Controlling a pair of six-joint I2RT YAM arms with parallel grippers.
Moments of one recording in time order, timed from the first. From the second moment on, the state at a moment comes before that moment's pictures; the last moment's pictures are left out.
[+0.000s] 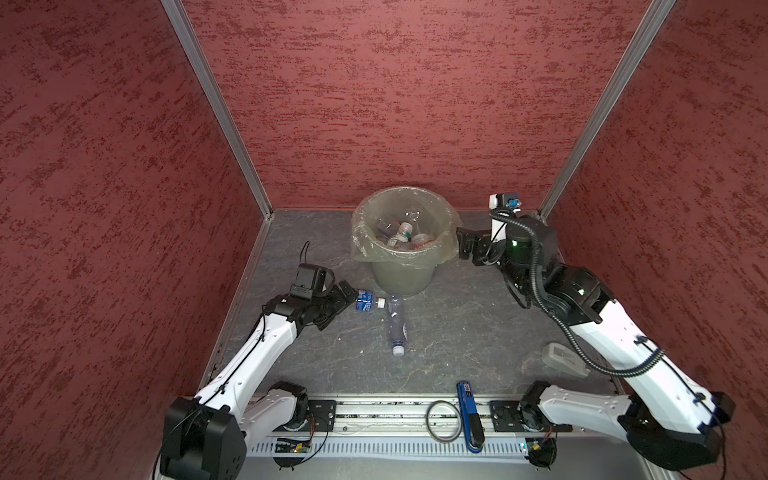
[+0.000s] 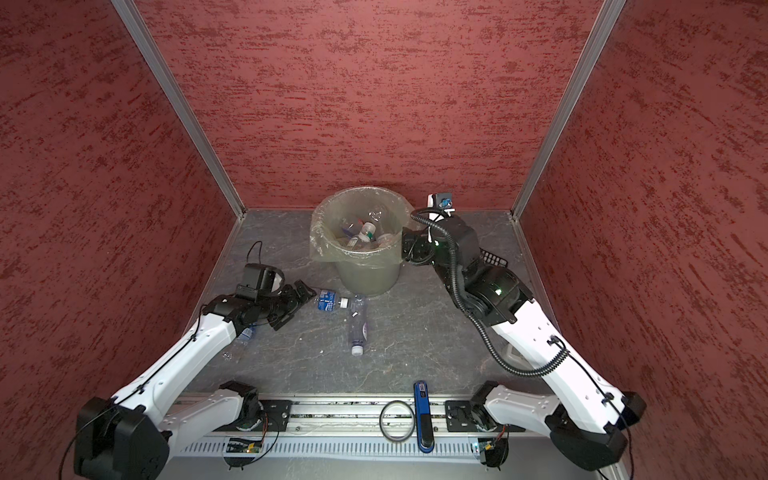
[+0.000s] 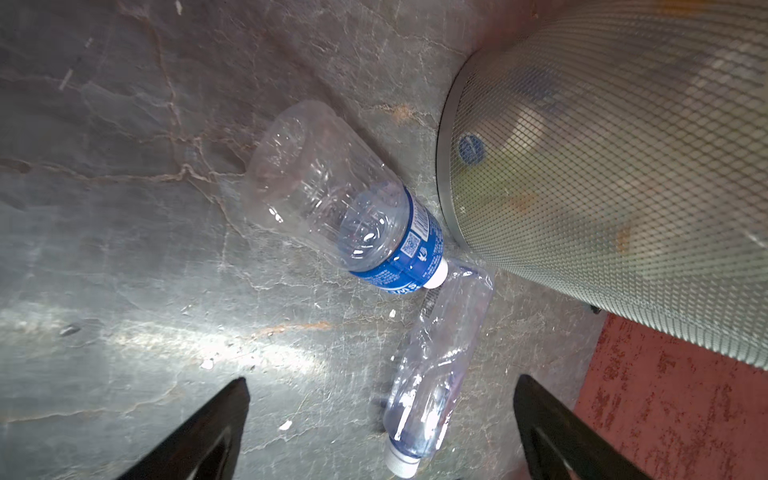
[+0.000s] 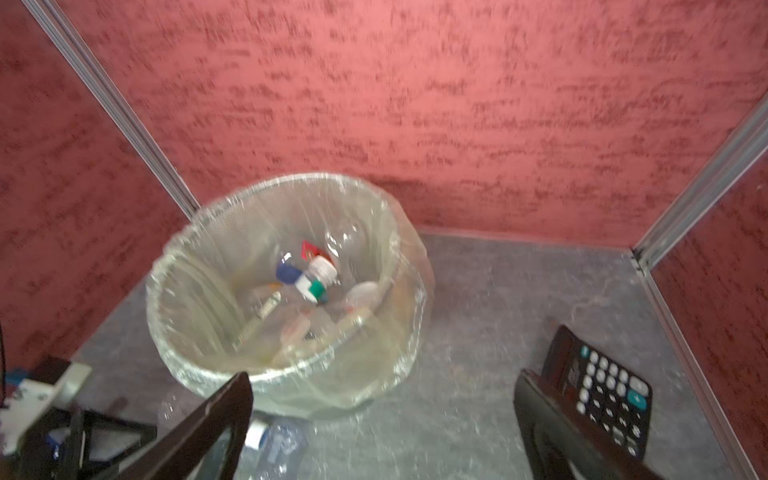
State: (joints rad) left arm -0.26 1.08 0.75 -0.63 0.24 -0.96; right arm 0.71 1.13 1.43 -0.71 0.45 0.31
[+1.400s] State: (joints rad) left arm -0.30 1.60 0.96 -0.63 0.18 -1.23; right arm 0.71 0.91 1.19 -0.70 0.46 0.42
